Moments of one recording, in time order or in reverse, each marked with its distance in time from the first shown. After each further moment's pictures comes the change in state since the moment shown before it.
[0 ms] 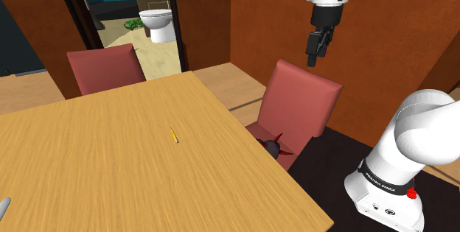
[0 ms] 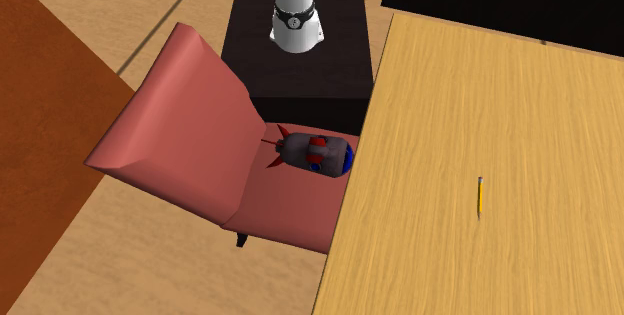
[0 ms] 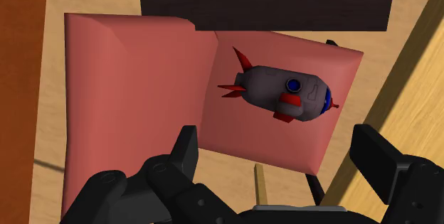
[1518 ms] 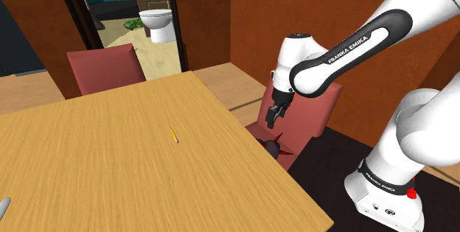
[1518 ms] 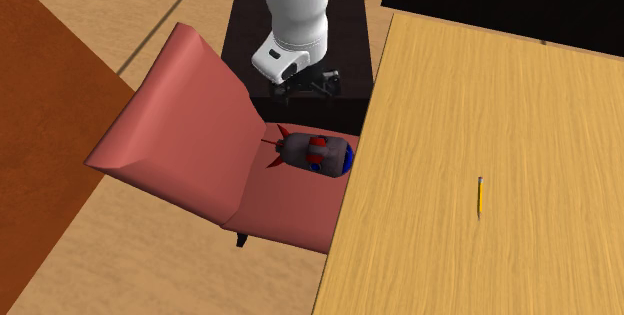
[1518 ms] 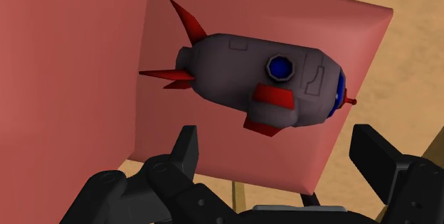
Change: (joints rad) arm 0.077 0.421 0.065 -0.417 0.117 0.935 0.071
